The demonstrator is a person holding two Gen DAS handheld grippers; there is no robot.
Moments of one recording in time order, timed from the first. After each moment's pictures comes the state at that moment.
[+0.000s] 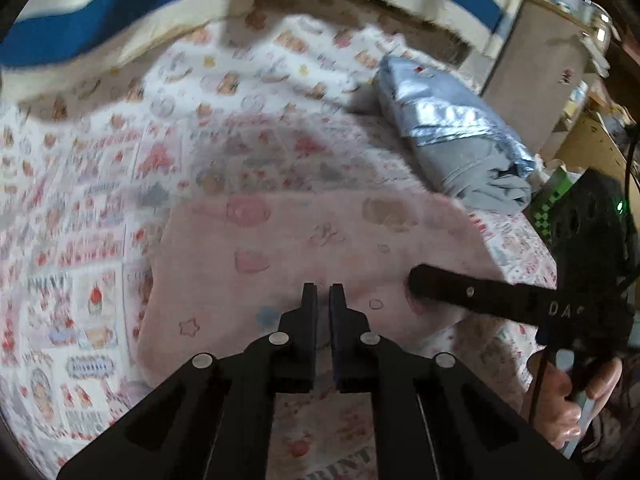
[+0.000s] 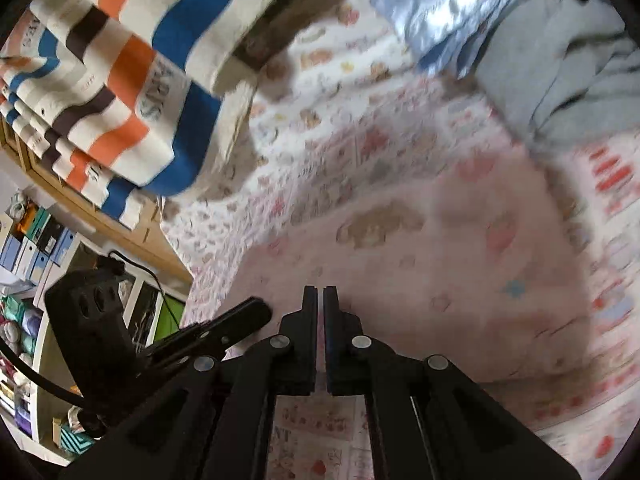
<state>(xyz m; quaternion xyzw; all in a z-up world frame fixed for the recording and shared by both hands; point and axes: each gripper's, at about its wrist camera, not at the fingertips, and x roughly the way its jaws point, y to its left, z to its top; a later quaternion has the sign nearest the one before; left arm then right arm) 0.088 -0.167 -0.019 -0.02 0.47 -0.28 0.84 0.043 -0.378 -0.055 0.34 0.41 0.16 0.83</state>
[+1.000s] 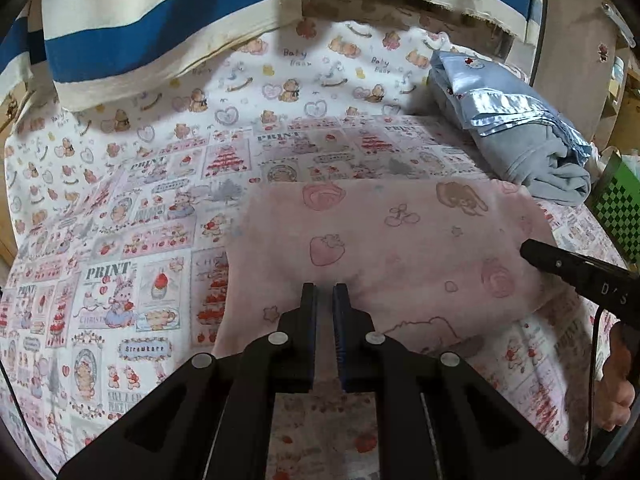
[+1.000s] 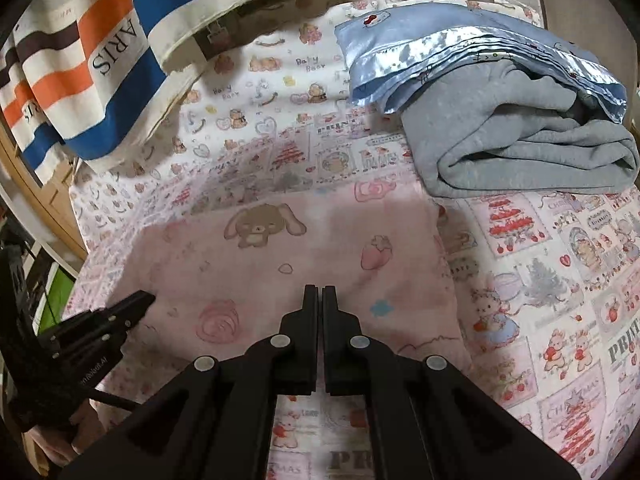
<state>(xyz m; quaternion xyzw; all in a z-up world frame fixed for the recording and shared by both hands) 0.073 -0.158 -0.032 0.05 0.42 -0.17 0.89 0.026 -0.384 -0.042 0.15 0.40 0.01 0.90</state>
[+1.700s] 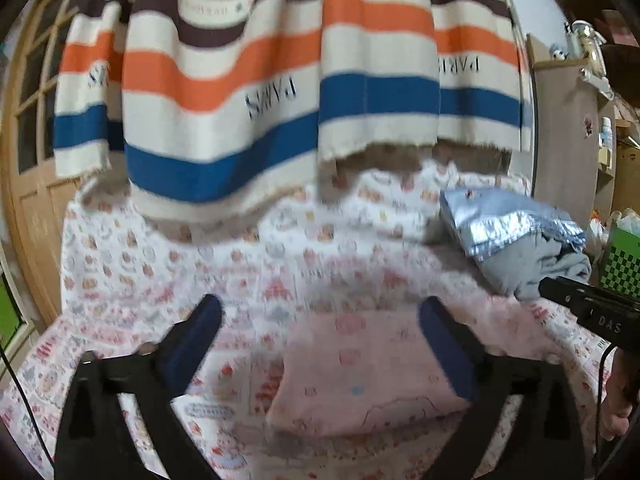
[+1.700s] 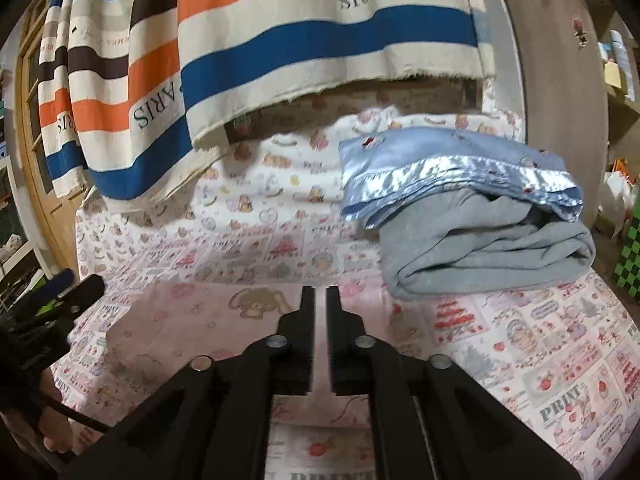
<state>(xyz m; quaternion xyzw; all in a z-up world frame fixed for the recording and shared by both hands) 0.023 -0.136 0.026 0.02 0.18 -0.11 0.98 -0.016 -0.390 0.004 0.09 0.24 -0.02 0.97</state>
